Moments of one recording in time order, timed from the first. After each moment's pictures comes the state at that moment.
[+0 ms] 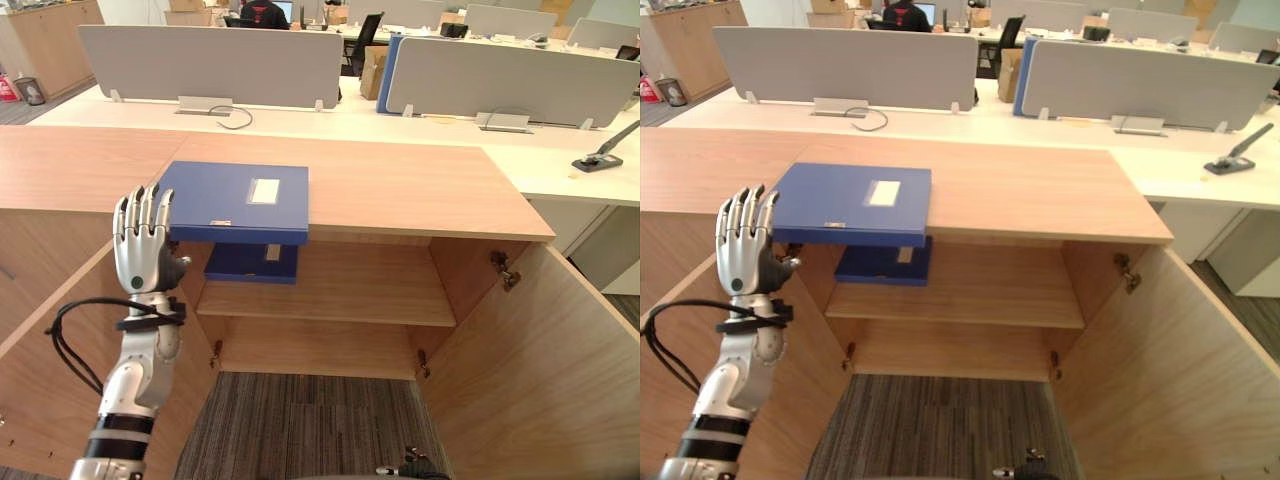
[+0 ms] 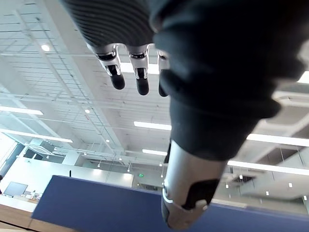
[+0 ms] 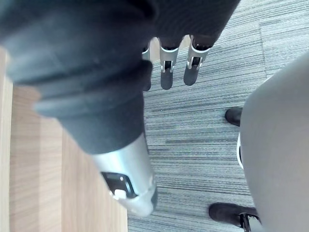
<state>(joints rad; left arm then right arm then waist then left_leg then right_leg) -0.13 0.52 0.02 0.10 0.99 0.01 0.59 0.03 -0.03 -0.03 1.18 0.01 -0.03 -0.11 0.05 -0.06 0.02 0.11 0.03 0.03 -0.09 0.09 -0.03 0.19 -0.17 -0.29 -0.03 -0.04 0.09</state>
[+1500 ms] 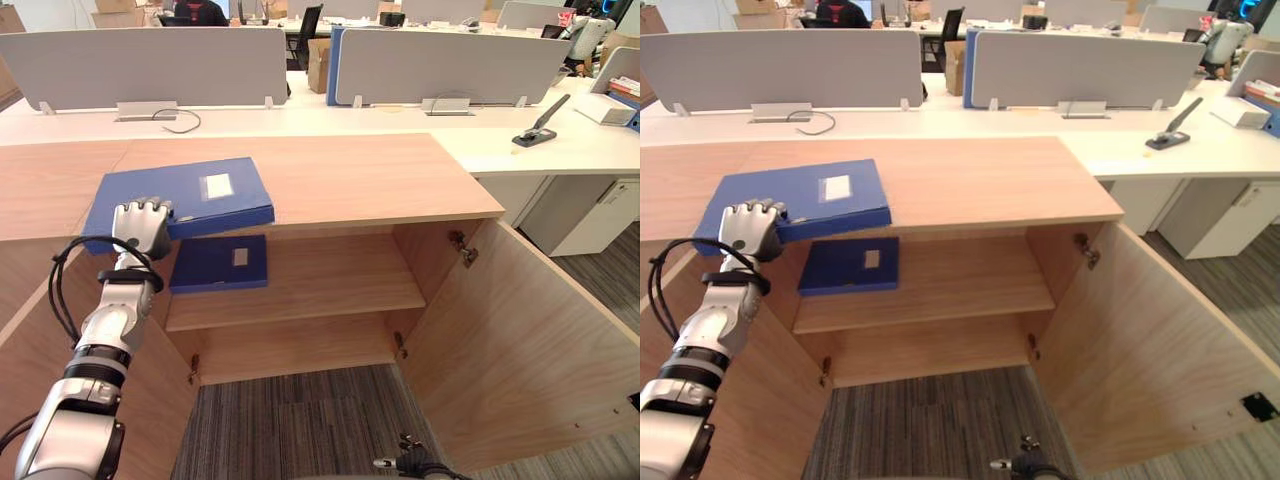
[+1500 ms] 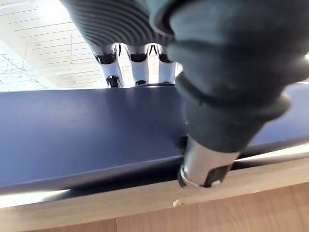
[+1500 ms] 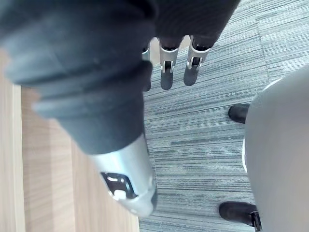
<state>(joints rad) -0.48 0.68 -0.12 0.60 1.05 0.01 0.46 0.03 -0.06 0.04 1.13 0.02 -0.04 -0.08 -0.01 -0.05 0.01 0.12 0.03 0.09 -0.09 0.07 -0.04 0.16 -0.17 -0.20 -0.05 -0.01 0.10</state>
